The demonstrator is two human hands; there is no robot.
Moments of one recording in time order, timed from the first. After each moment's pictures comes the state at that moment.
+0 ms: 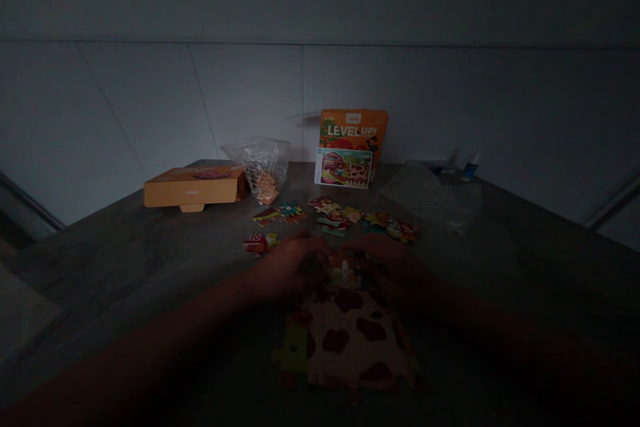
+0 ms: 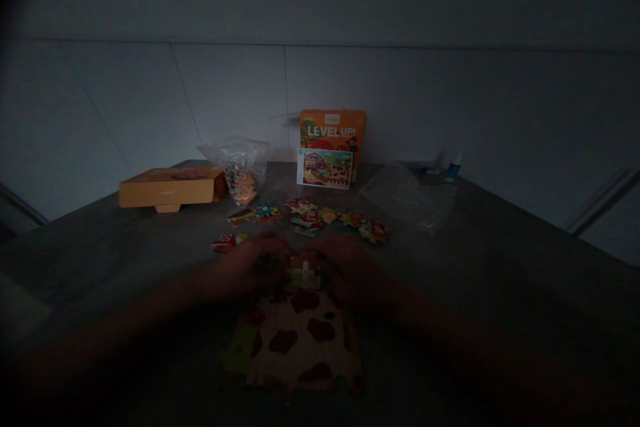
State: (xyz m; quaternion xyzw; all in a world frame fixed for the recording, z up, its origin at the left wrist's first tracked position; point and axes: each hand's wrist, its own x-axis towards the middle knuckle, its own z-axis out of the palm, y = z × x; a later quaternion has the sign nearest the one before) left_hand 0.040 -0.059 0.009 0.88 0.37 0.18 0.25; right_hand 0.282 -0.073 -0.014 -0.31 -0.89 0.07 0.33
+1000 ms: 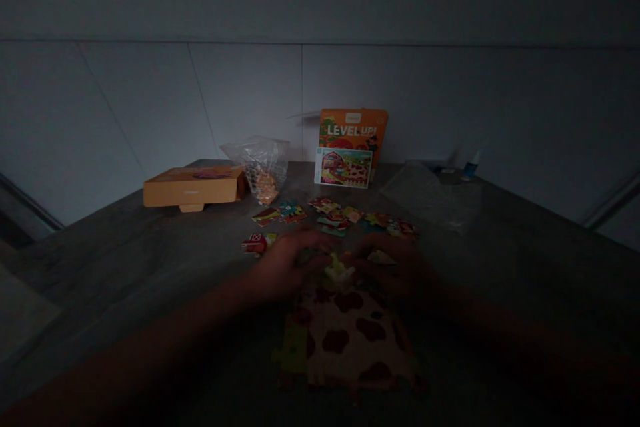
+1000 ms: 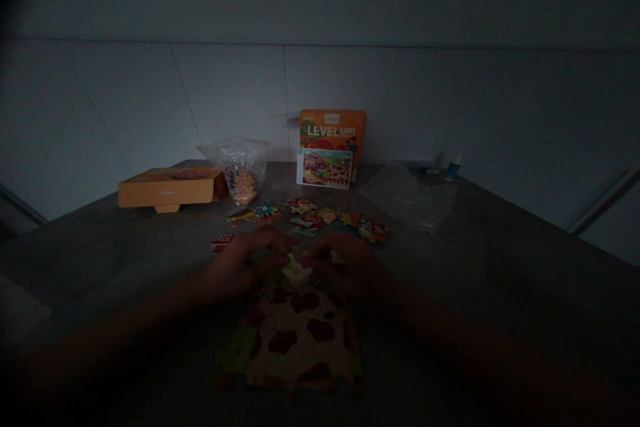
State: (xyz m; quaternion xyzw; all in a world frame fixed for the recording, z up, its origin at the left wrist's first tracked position) left_hand 0.041 -0.059 0.005 0.86 0.31 0.32 0.25; right_hand 0.280 -0.078 -0.007 -0.34 -0.85 0.12 0.39
